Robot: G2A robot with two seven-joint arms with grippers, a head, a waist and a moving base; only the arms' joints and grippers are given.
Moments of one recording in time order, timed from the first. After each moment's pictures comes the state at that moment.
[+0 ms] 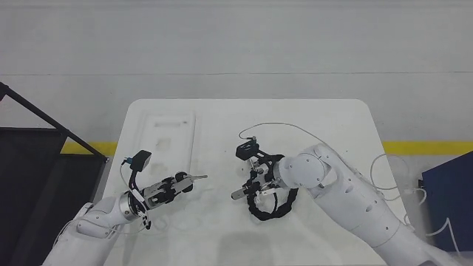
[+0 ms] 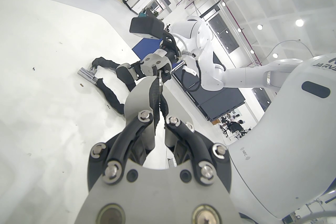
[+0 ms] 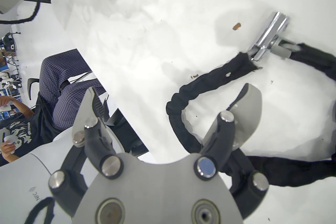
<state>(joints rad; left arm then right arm) 1.57 -0.97 -1.41 -1.50 -0.26 -1.01 -0.81 -0.87 -1.15 0.73 -1.57 -0.38 0.02 1.20</state>
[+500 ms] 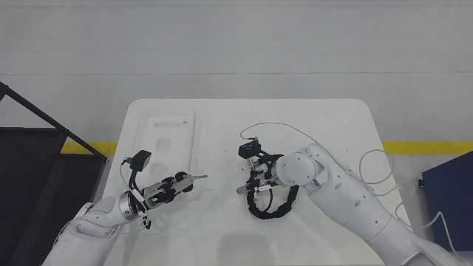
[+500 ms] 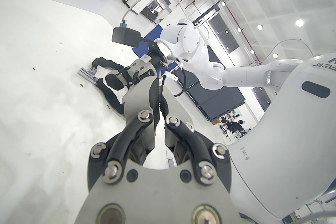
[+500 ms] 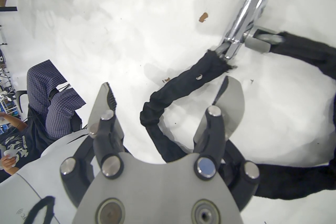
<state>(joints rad) 1.57 -0.97 -1.41 -1.50 -0.26 -1.01 -0.81 -0.83 -1.18 0.67 -1.44 -0.44 0.05 1.15</state>
